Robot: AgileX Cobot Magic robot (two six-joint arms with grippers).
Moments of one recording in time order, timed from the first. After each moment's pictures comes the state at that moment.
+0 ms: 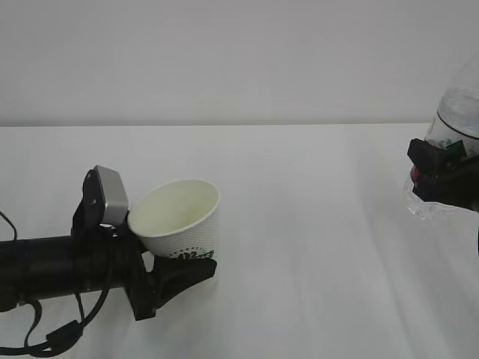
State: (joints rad) left arm -0.36 1.97 -0.52 0.87 -1.15 -0.30; right arm 0.13 1.52 -0.33 -0.04 -0.92 0.05
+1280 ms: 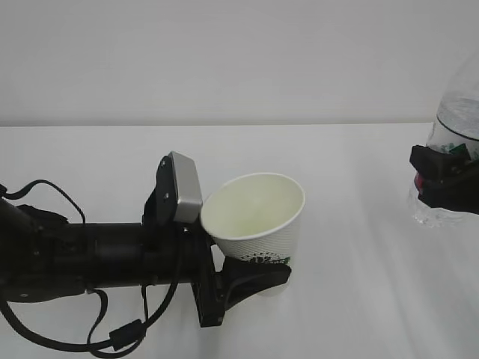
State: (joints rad) left arm -0.59 1.97 -0.68 0.86 -1.11 -0.35; right arm 0.13 1.43 -0.33 -0.08 -0.77 0.05
